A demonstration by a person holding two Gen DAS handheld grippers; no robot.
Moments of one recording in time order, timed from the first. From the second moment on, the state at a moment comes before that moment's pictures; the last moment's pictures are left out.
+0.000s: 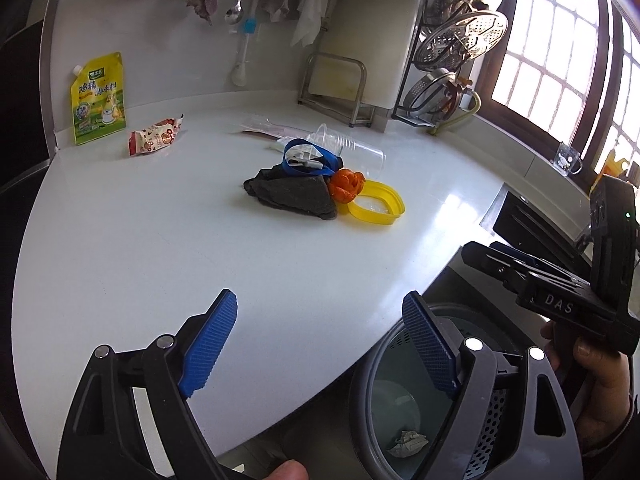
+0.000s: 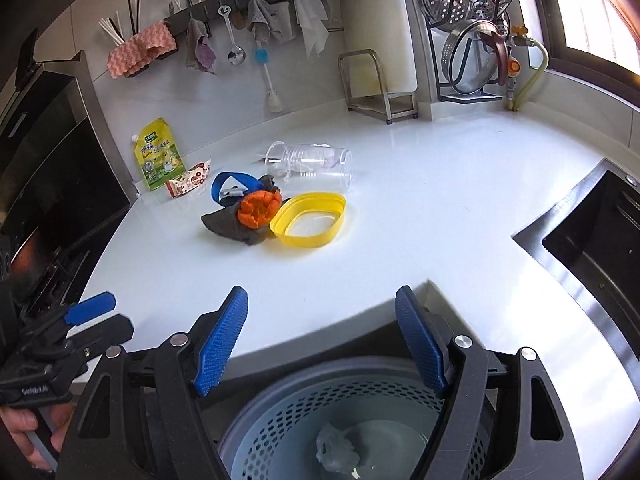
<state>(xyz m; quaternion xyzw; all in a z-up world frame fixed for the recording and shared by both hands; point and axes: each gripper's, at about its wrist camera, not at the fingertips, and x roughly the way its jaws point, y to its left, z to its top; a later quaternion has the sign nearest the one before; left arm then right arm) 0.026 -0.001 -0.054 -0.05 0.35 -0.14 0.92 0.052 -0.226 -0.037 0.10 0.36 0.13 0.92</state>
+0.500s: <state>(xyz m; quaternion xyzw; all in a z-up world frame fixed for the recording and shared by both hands) 0.086 -0.008 -0.040 -0.03 0.33 -0.16 0.93 0.168 -0.206 -0.064 0.07 0.41 0.12 0.90</state>
